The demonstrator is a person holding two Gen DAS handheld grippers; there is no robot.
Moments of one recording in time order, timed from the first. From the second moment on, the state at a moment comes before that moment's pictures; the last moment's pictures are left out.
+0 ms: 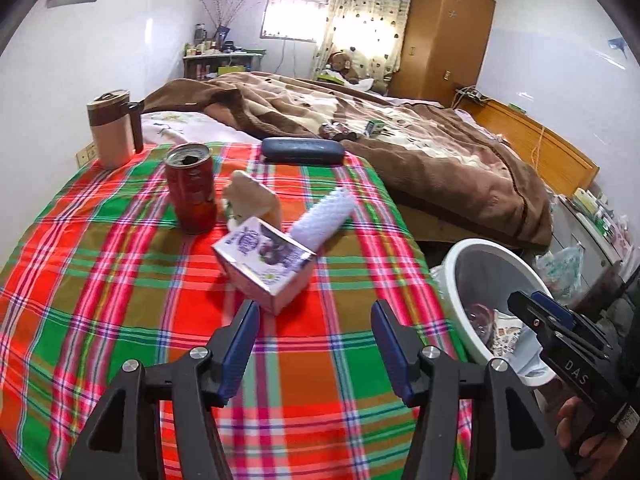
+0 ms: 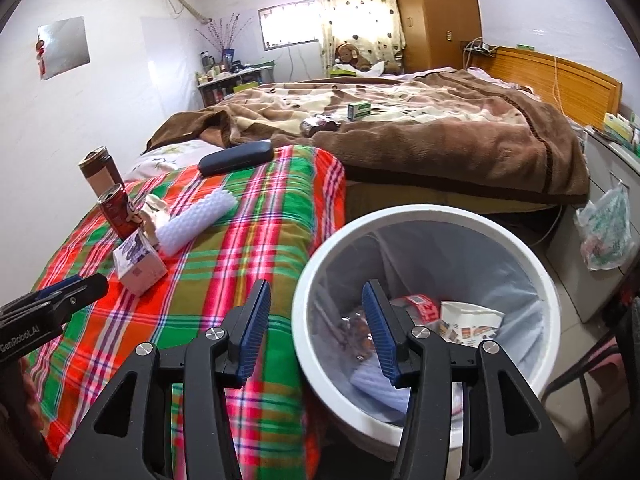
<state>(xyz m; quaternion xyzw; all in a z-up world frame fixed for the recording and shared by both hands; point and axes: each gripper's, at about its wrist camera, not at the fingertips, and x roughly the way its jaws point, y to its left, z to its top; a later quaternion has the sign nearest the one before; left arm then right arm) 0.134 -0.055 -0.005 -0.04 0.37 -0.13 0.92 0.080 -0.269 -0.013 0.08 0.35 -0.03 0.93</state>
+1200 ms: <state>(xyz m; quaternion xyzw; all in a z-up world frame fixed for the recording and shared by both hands) 0.222 -0.038 -0.038 -0.05 0.43 -0.08 0.90 0.142 -0.222 -0.014 0.05 0.36 0.02 0.93</state>
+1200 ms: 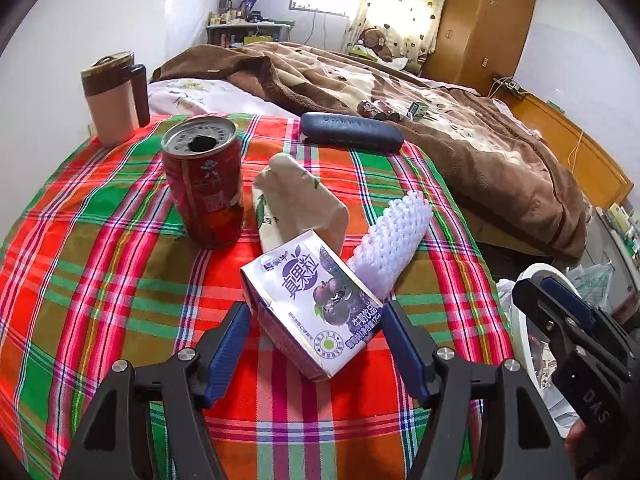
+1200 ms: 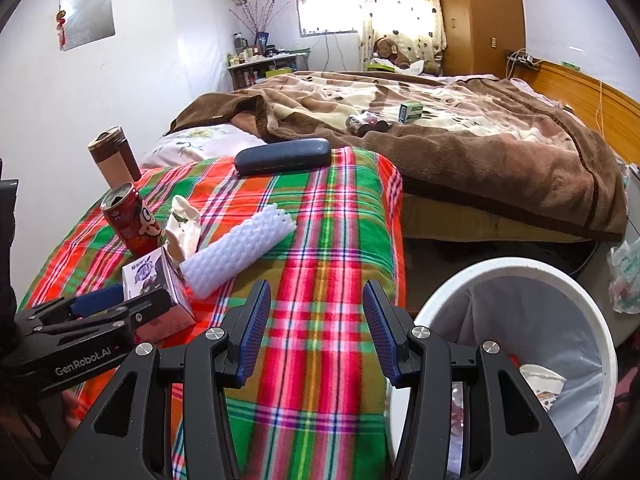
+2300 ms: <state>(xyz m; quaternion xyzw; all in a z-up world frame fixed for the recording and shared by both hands) 0.234 0.025 -0.053 -0.04 0.44 -0.03 0.90 0.209 -0.189 -0.035 0.12 0.42 0.07 0.89</state>
